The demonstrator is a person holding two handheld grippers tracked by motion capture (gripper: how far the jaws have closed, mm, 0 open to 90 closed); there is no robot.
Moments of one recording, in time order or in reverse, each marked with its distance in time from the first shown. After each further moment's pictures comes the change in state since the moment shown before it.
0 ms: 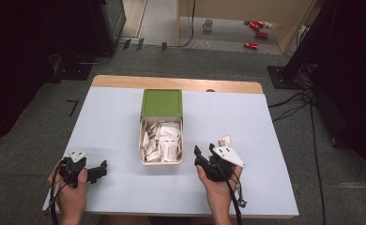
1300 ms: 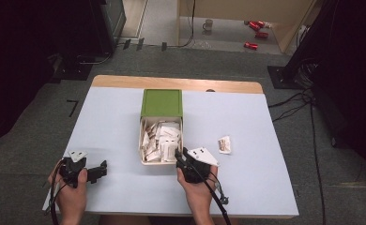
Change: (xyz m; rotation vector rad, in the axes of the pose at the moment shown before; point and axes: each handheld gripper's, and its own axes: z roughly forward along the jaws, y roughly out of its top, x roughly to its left) left arm 0.000 0.000 0.000 0.000 -0.001 0.001; right arm 0.048 -0.017 0.025 0.063 0.115 -0.043
